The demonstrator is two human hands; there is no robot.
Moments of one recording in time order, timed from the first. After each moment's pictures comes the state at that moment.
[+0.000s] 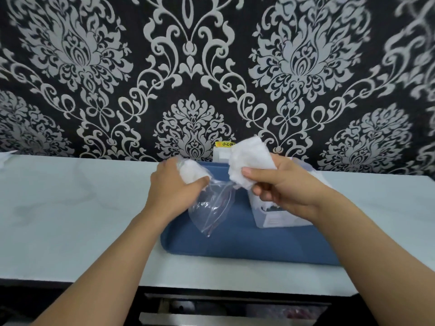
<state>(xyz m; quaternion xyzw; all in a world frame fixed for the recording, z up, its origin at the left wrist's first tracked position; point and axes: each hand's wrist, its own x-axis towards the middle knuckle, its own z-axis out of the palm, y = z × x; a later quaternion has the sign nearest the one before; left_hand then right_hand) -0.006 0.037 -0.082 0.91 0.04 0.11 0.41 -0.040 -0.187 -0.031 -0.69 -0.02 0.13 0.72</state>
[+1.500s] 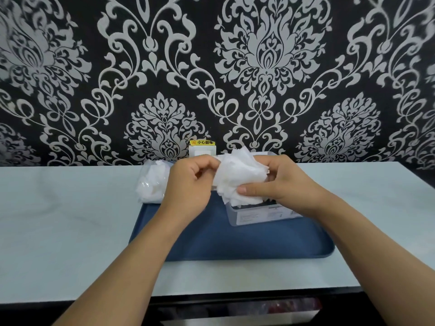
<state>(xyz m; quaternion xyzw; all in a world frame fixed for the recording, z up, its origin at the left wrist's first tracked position) -0.028 -0.048 -0.059 0.79 -0.15 0.10 0.58 -0.051 -0.248 -0.045 -0.78 -0.13 0.05 0.61</state>
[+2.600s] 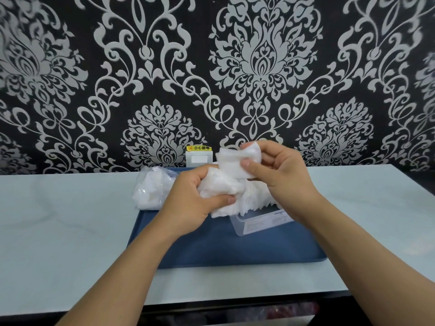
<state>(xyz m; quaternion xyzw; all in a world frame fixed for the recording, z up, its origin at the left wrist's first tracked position) -0.034 -0.046 -0.061 0.76 -0.18 -0.02 0.63 -0.047 -0.239 -0.042 -0.68 -0.10 -0.10 0.72</state>
